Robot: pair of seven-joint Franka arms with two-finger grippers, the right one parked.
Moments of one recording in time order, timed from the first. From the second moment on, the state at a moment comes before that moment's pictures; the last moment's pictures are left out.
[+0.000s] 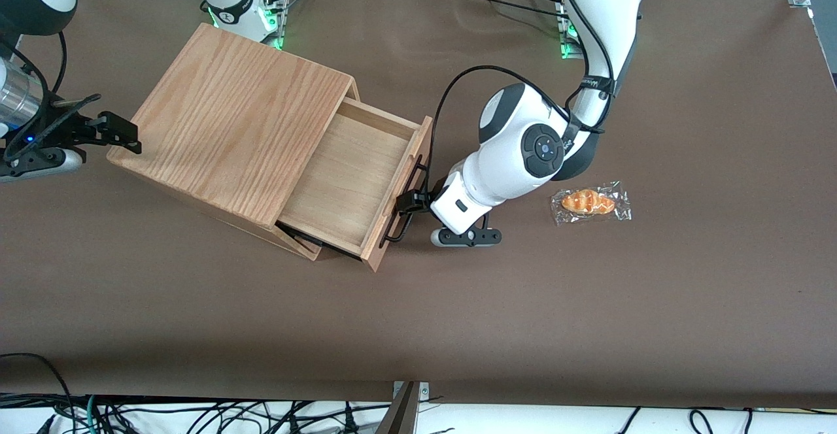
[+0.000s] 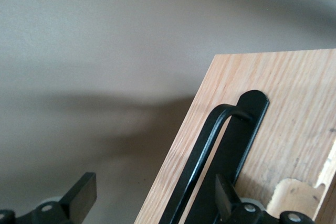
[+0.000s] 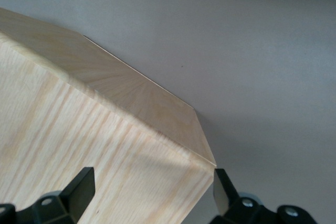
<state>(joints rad) -0.58 0.72 0.04 -1.20 -0.53 2.10 -0.46</state>
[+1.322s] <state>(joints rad) -0.17 0.58 0.07 -1.19 -0.27 1.57 0.00</state>
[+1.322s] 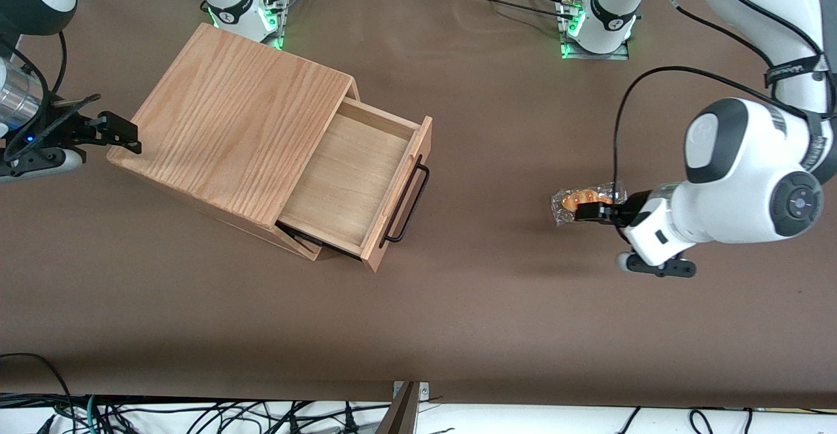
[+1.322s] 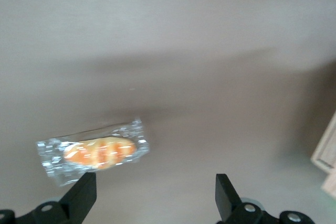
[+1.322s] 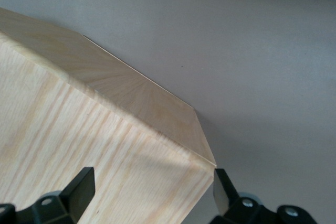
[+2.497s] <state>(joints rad) -0.04 0.09 0.07 -1.51 0.02 1.56 0.19</state>
